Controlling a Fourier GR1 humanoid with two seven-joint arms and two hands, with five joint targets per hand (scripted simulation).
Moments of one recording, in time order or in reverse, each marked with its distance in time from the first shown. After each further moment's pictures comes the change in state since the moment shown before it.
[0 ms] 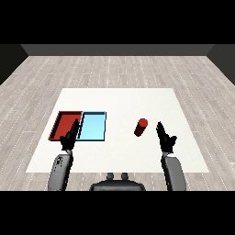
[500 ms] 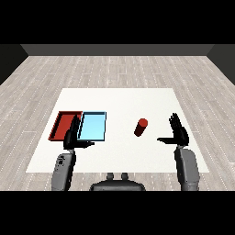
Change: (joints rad) left arm -0.017 -0.065 0.009 -0.054 0.026 0.011 -0.150; right arm -0.144 -0.157 -0.196 0.168 -0.157 0.213 -0.222
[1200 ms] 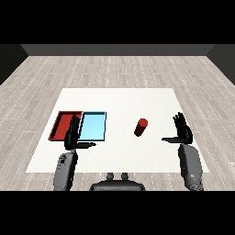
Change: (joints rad) left arm -0.013 -0.027 0.024 0.061 0.028 -0.029 -0.232; right arm -0.105 -0.073 -0.077 0.295 -0.016 0.154 -0.294
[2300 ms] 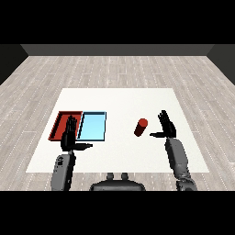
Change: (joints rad) left arm 0.028 0.012 0.021 -0.033 0.058 -0.034 -0.001; right arm -0.159 0.091 0.074 0.202 0.013 -0.031 0.042
